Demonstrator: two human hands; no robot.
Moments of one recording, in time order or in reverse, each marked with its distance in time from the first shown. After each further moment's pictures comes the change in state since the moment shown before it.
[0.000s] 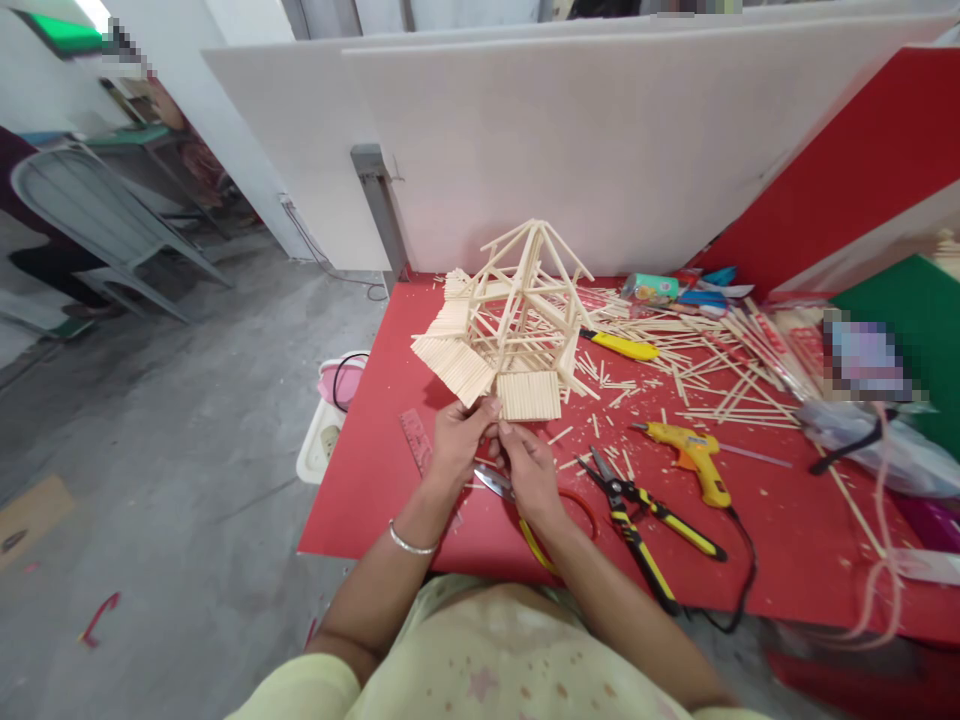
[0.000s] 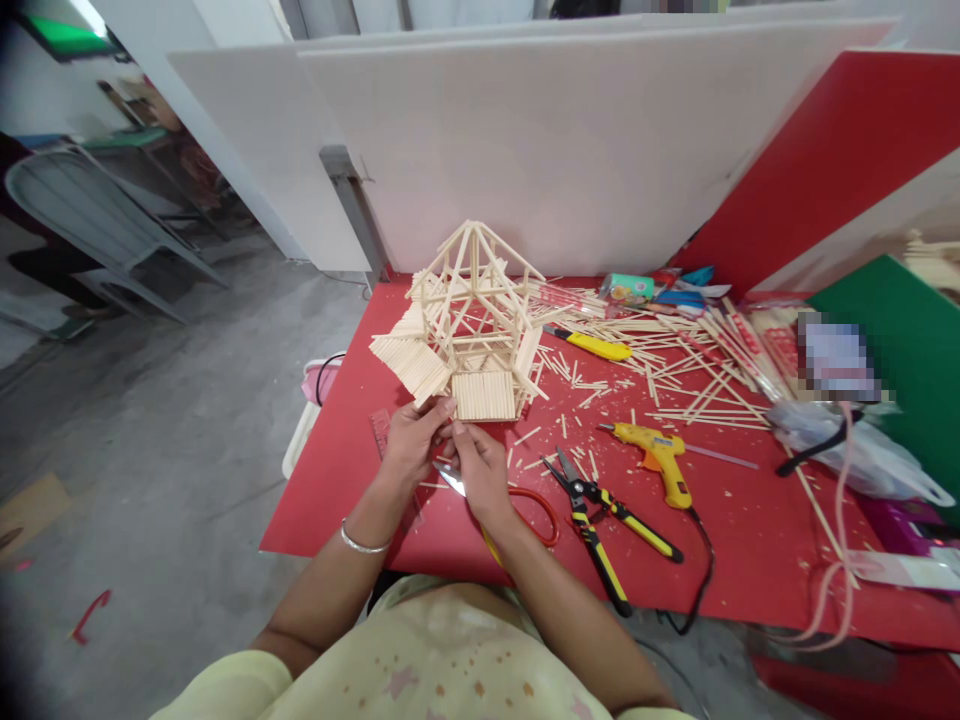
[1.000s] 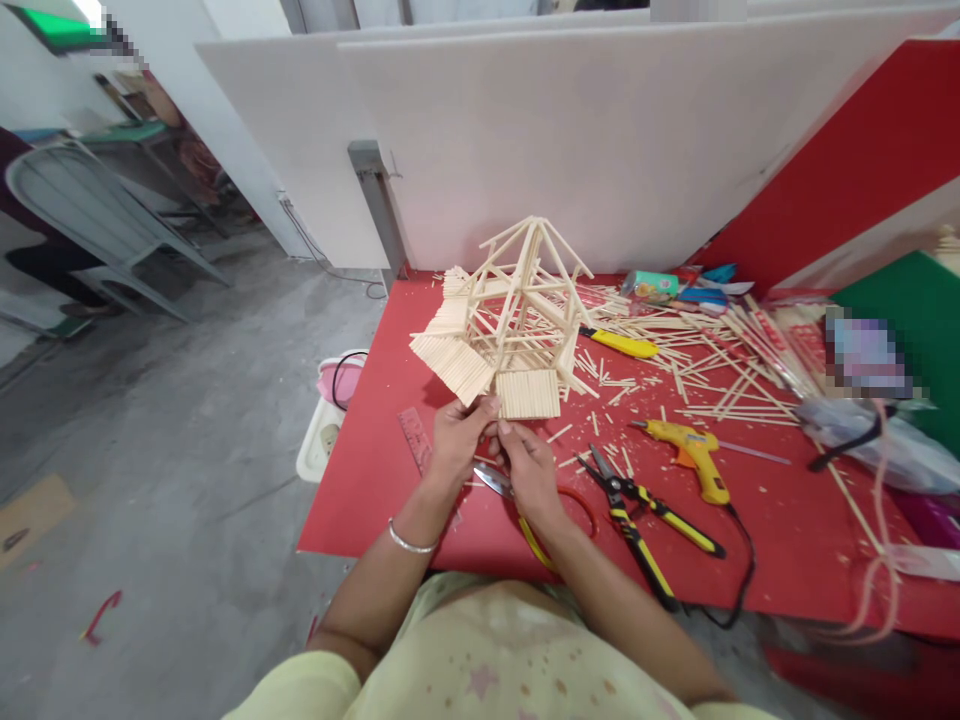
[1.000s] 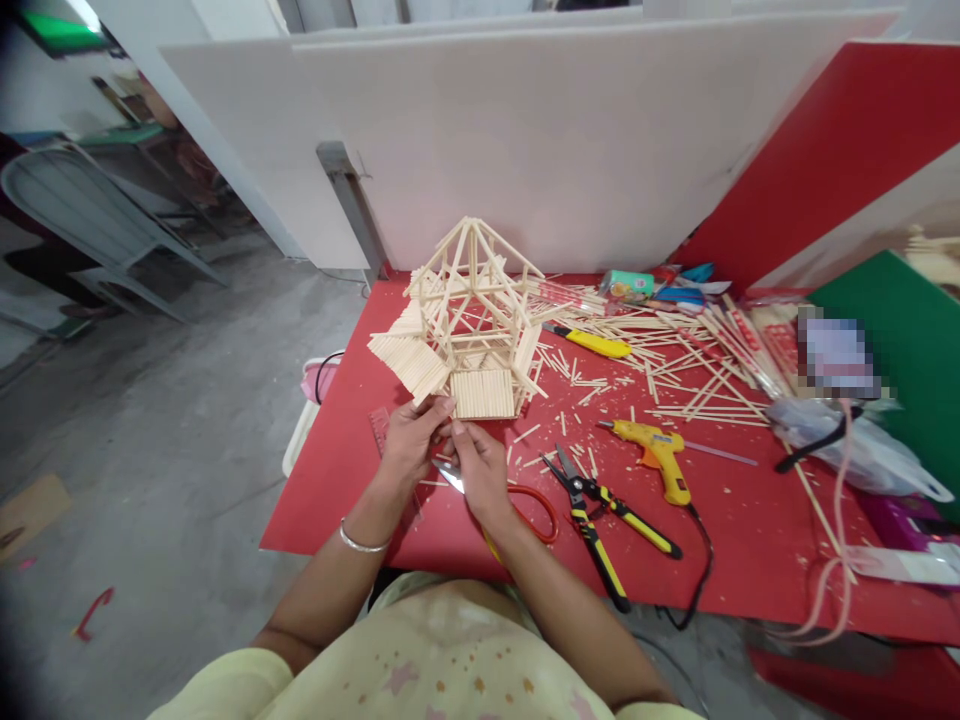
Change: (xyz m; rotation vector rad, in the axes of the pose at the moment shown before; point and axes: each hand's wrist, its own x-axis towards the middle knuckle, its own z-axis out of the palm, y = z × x) left_hand 0.000 -0.001 -0.001 -0.014 -0.001 0.017; right_hand 0.000 0.005 -0.003 -0.018 -0.009 -0.044
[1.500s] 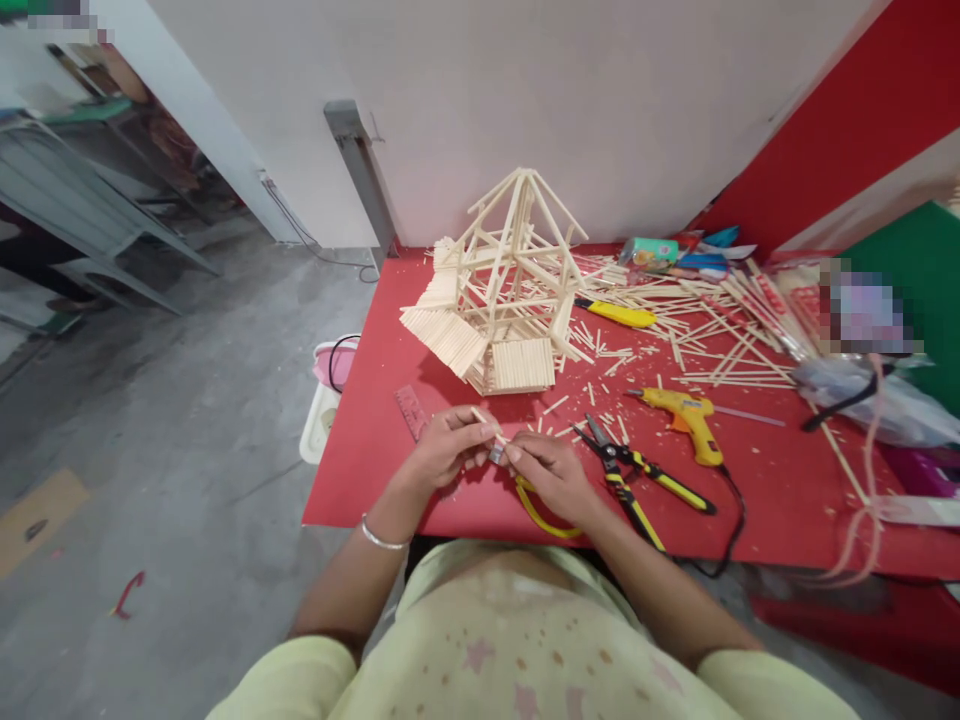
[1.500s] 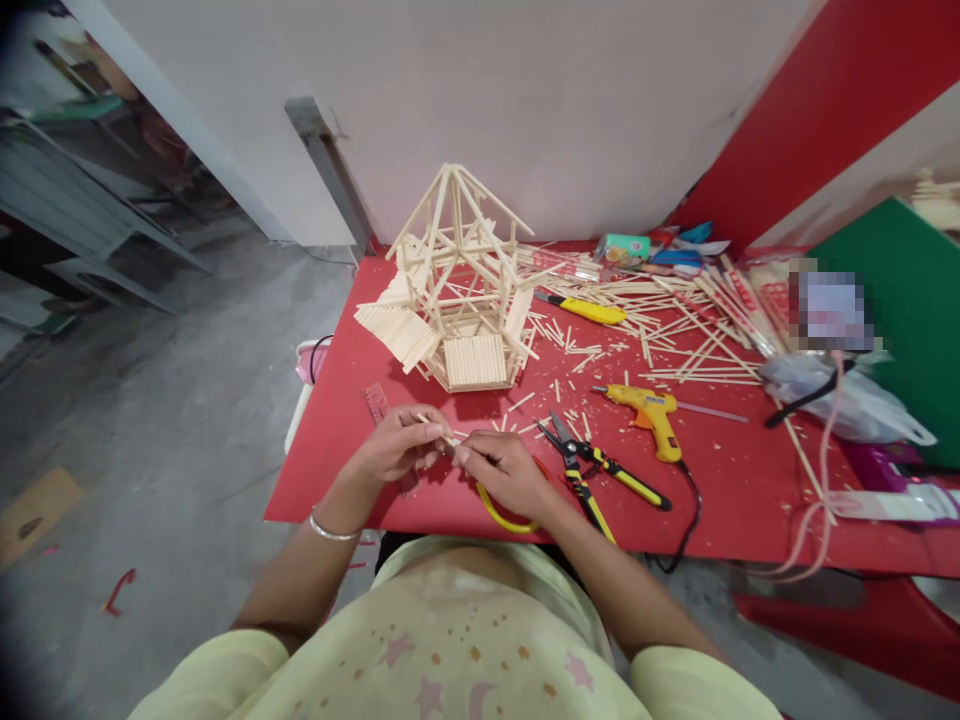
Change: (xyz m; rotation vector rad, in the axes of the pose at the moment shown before) left_hand -0.038 0.015 -0.033 0.311 -0.337 -0.210; right_hand -0.032 -0.015 -0.058 -0.483 -0.432 -0.228
